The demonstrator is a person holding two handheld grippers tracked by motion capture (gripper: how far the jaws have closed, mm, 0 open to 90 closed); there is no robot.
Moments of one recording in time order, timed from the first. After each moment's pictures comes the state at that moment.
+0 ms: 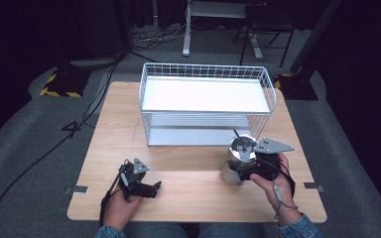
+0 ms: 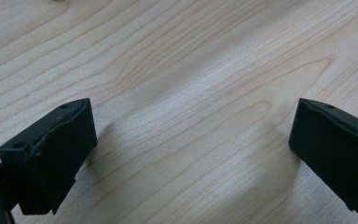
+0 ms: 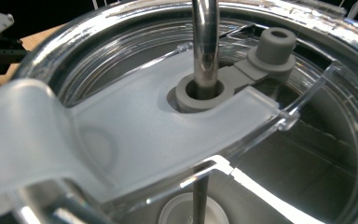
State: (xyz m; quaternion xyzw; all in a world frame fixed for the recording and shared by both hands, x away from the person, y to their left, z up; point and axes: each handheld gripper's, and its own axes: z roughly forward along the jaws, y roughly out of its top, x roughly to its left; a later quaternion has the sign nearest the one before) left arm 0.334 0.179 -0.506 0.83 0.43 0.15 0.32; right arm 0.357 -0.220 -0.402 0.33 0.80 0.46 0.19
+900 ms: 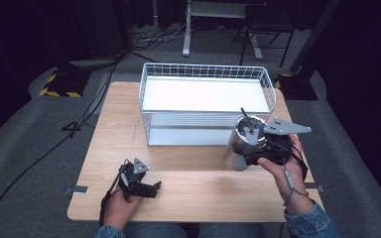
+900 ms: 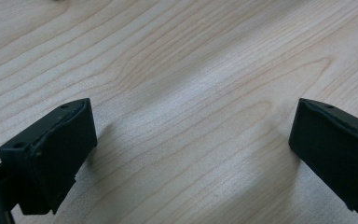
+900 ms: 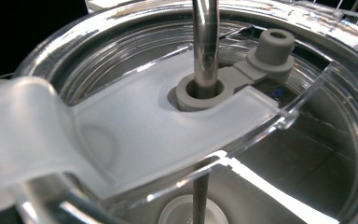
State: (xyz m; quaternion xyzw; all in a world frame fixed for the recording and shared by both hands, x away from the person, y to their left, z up) left arm 0.334 0.179 -0.506 0.83 0.43 0.15 0.32; right arm 0.360 -0.217 -0.328 0.33 0.79 0.48 0.20
